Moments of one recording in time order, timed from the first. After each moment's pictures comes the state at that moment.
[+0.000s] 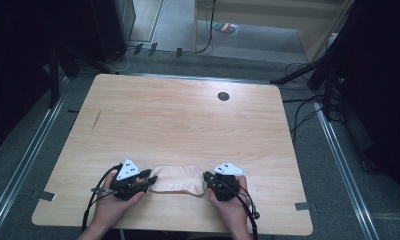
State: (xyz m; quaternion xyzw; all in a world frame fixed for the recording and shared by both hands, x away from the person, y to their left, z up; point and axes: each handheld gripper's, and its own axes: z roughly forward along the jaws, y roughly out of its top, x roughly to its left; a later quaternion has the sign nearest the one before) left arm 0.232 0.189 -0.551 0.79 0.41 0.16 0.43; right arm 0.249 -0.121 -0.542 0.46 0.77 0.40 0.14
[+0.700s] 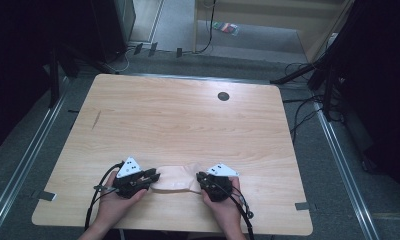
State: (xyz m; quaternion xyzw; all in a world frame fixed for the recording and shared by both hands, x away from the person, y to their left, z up) left arm 0.239 0.182 -0.552 0.79 0.40 0.13 0.44; right arm 0.250 -0.105 -0.552 0.45 0.78 0.41 0.14
